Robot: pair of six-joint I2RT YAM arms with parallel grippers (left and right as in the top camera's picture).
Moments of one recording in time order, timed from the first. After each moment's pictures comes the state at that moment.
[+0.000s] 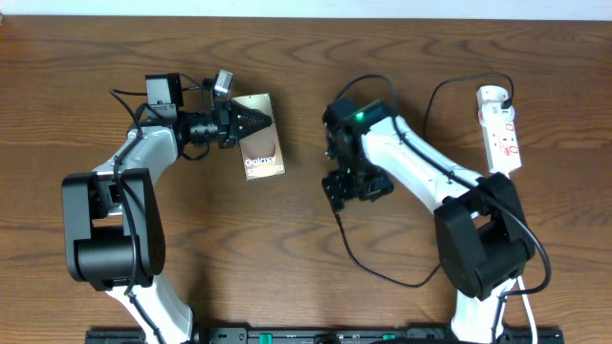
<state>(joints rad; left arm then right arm) 0.07 1.93 1.14 -0.15 1.38 -0.43 0.57 2.00 1.47 -1.20 -0.16 0.20</state>
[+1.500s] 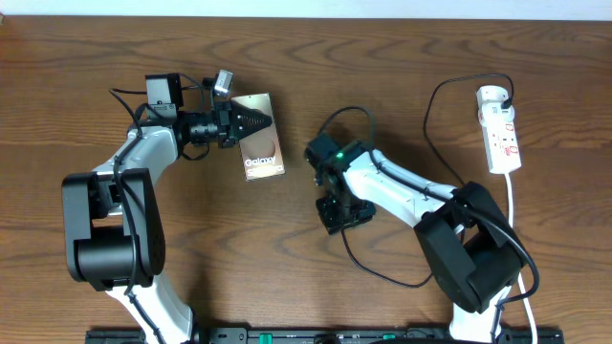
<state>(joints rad) 0.07 1.93 1.14 -0.15 1.38 -0.41 0.69 1.98 1.27 -0.97 -0.14 0.32</state>
